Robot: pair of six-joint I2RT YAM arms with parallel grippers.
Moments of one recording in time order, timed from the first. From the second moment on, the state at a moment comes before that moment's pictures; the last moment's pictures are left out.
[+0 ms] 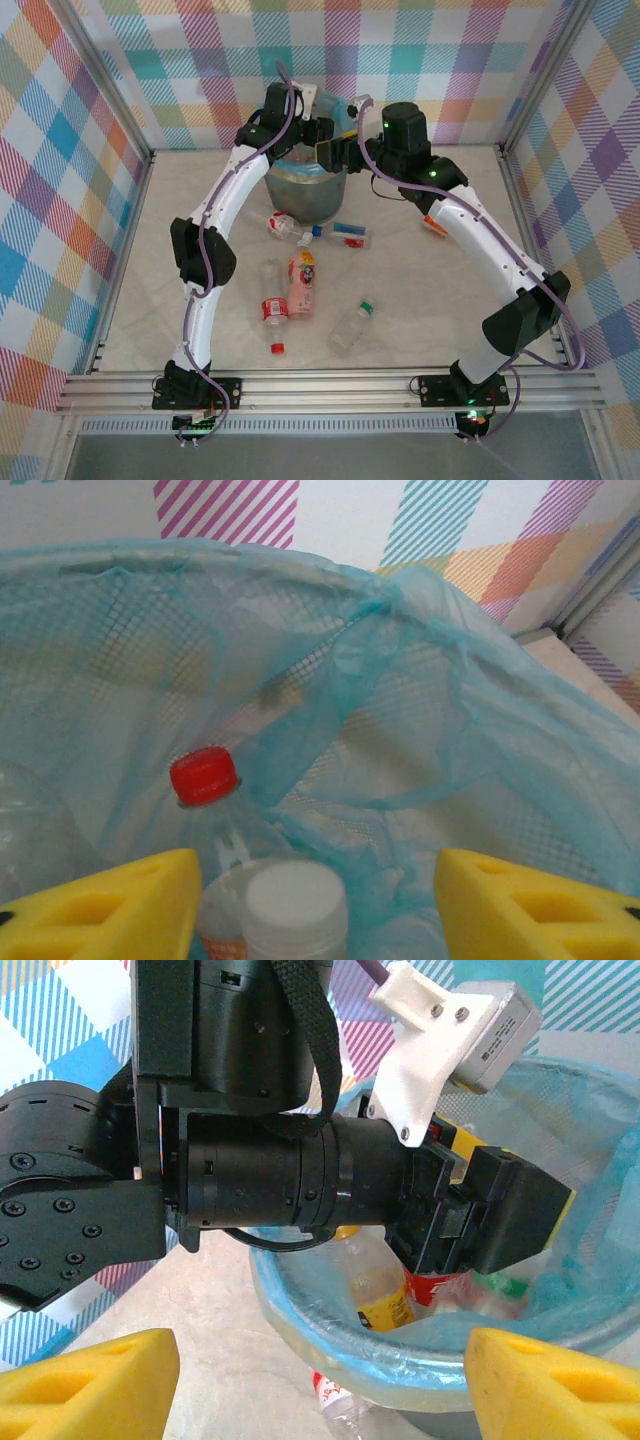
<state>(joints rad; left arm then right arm) -0.41 2.27 2.42 -0.63 0.13 -0.11 0.56 1.61 1.74 -0.44 -0.26 0.20</state>
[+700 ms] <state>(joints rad) -0.41 2.21 2.45 -0.63 0.12 -0.14 0.55 1.59 1.73 -0.47 -0.28 0.20</state>
